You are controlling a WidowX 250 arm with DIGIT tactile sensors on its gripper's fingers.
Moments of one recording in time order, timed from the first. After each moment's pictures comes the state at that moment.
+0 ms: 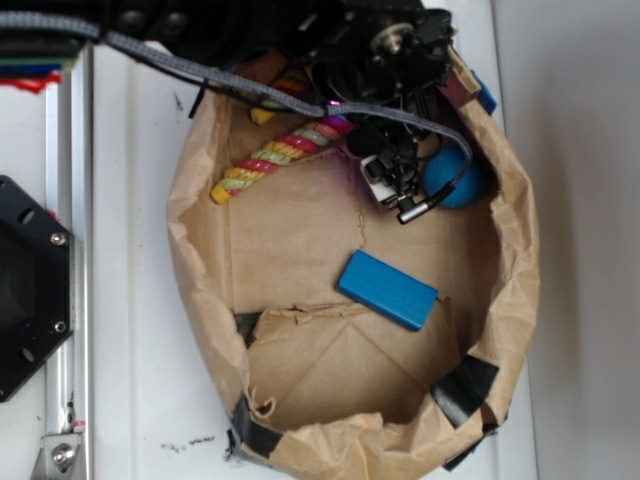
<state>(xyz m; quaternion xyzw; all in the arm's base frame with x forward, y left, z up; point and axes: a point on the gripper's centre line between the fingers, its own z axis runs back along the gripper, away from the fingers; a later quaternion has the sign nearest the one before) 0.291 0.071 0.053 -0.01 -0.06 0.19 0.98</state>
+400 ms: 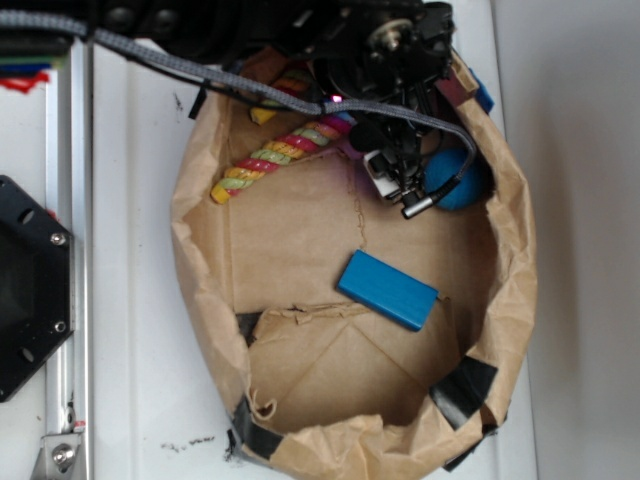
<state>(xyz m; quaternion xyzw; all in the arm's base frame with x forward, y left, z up) 0.293 0.075 0.052 0.00 -0.06 0.19 0.98</state>
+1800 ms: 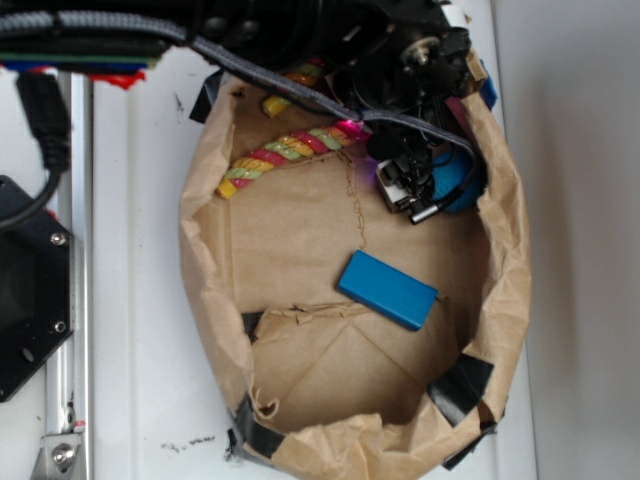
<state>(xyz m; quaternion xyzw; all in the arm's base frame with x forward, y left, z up) 0.304 0.074 0.019 -0.02 -0.04 0.18 0.98</state>
